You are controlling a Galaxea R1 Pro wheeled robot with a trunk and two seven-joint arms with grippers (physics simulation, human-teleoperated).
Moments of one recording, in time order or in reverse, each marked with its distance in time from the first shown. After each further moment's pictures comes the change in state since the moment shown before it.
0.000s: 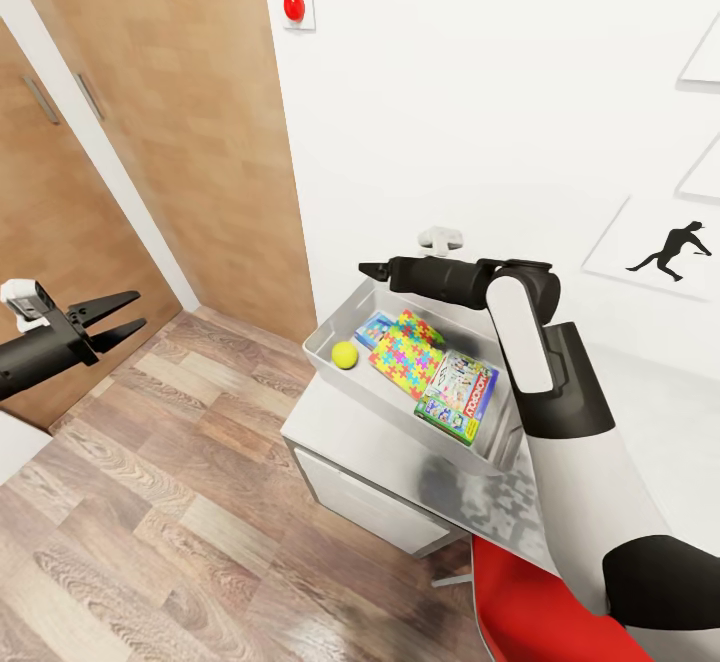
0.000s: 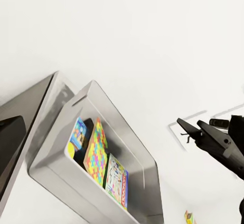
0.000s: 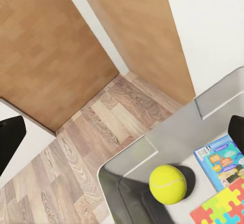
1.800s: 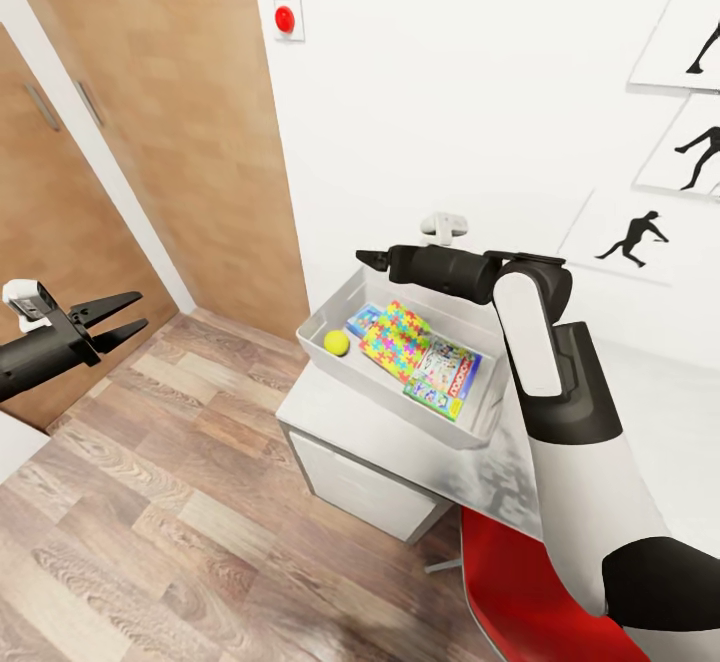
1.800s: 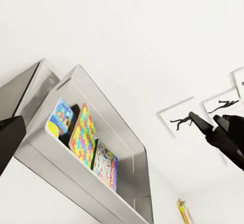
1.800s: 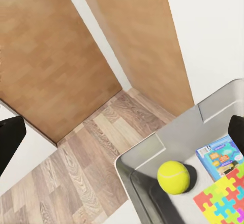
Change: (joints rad) left arm 0.000 -0.001 -0.006 -0.003 0.002 0.001 -0.003; right arm 0.001 0.008 0.002 -0.083 0.001 0.000 -0.006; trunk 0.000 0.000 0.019
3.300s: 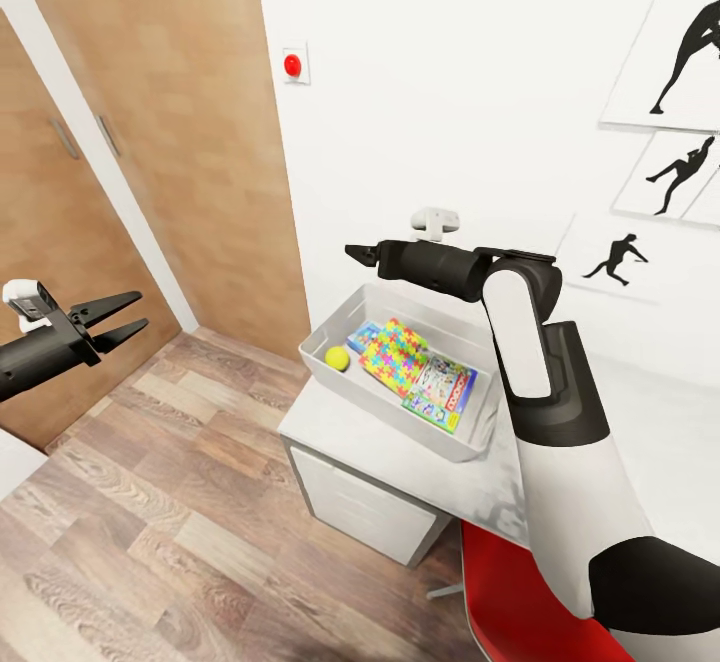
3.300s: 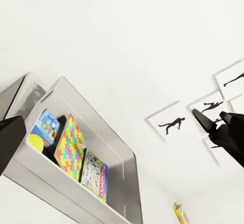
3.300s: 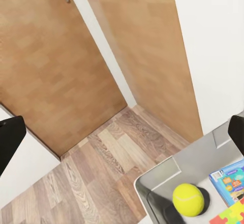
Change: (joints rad) left arm 0.000 0.000 0.000 0.000 0.000 0.000 -0.002; right arm -0.002 0.050 0.003 -0.013 0.010 0.000 -0.031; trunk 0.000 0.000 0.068
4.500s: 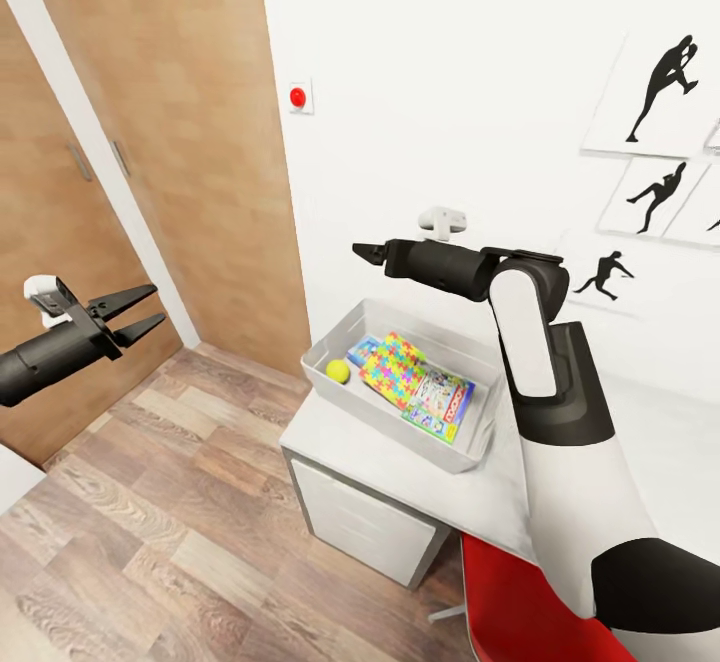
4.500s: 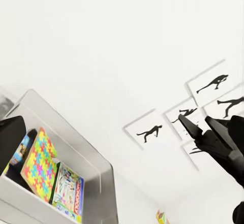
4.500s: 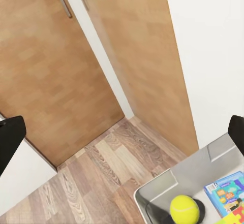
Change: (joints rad) left arm -0.034 -0.080 -0.008 0.000 -0.005 -0.001 0.016; right arm 0.003 -0.010 -0.020 -0.001 -0.001 0.000 0.000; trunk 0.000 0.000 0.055
